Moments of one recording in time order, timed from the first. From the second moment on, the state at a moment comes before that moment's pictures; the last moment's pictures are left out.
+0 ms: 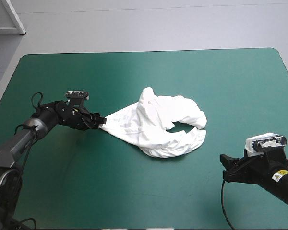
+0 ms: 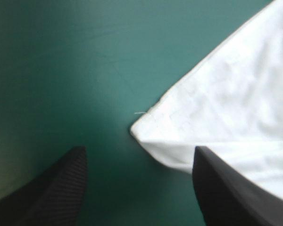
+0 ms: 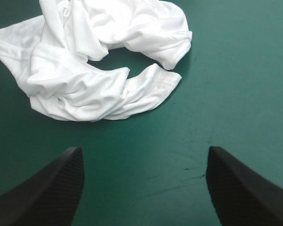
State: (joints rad) left arm -0.13 1.64 -1.07 -0.36 0.59 0.27; right arm 0.01 0.60 -0.68 0.43 0.88 -0.35
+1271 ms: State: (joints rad) left arm -0.24 1.77 -1.11 -0.36 0.43 0.30; right arm 0.26 1.51 -0.74 0.70 0.25 -0.67
